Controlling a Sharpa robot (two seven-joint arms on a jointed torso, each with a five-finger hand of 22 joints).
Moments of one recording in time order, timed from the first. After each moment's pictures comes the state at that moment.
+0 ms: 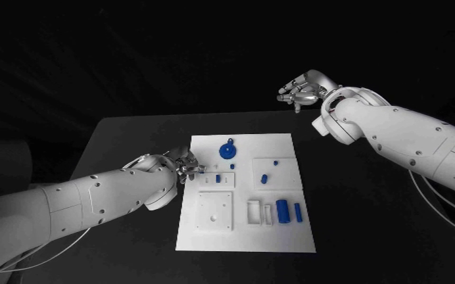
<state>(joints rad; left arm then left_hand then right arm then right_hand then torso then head) 1.21 -0.61 -0.24 1.25 -1.02 -0.42 -0.35 1.08 0.00 0.39 -0.07 0.41 1.07 0.02 0.25 1.02 1.46 -0.09 0.59 0.60 1.41 -0.14 1.09 0.76 0.02 1.31 -0.15 0.42 1.31 1.24 -0.69 0.17 1.16 -1.09 -0.34 -0.10 1.24 -0.12 0.31 -0.07 0.33 1.07 0.11 0.06 0.13 1.12 0.00 0.72 0.54 1.38 -0.06 0.65 0.79 0.07 1.43 -0.08 0.08 1.19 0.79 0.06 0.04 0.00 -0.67</state>
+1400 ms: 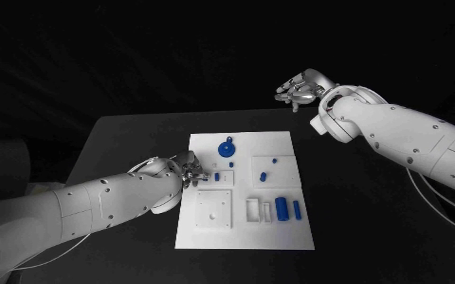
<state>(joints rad) 1.19 -0.57 -0.24 1.22 -1.09 -0.35 -0.39 1.09 0.00 0.39 -0.07 0.39 1.07 0.02 0.24 1.02 1.46 -0.09 0.59 0.61 1.41 -0.14 1.08 0.77 0.02 1.32 -0.16 0.42 1.31 1.24 -0.69 0.17 1.17 -1.08 -0.33 -0.11 1.24 -0.12 0.31 -0.06 0.33 1.06 0.11 0.06 0.13 1.12 0.00 0.72 0.54 1.38 -0.06 0.65 0.79 0.07 1.43 -0.08 0.08 1.18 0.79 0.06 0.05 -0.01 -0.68</state>
